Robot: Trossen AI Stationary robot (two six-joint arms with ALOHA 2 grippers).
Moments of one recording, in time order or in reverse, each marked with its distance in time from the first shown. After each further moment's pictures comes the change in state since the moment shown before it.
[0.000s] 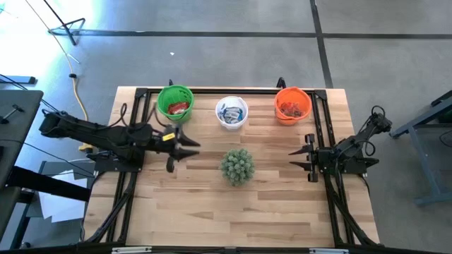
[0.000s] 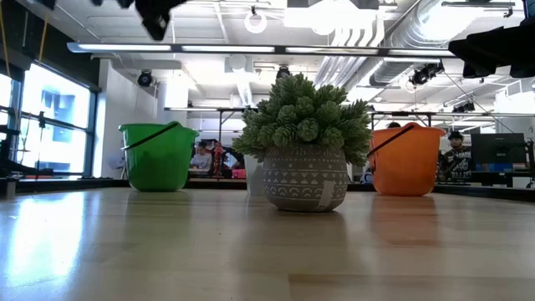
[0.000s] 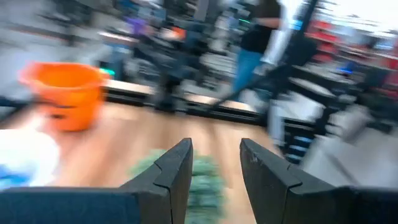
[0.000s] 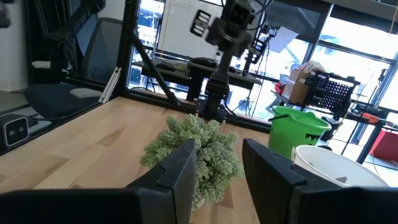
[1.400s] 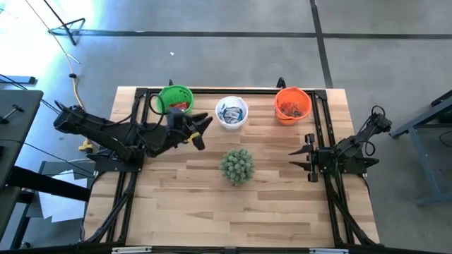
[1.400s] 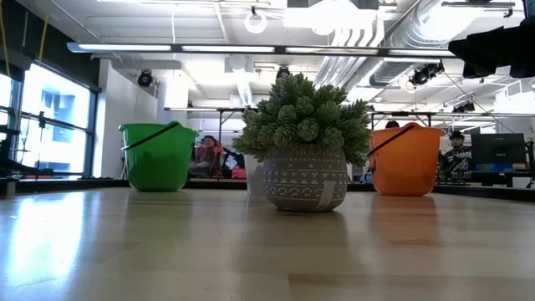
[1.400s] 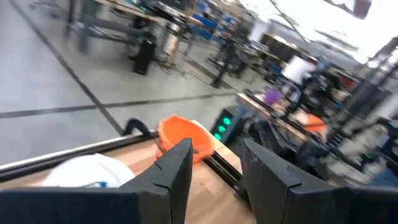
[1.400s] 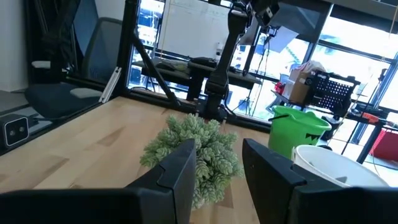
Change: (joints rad) left arm -0.138 0.343 0.556 -0.229 -0.861 -0.334; right arm 0.000 0.000 0.001 0.000 0.000 0.000
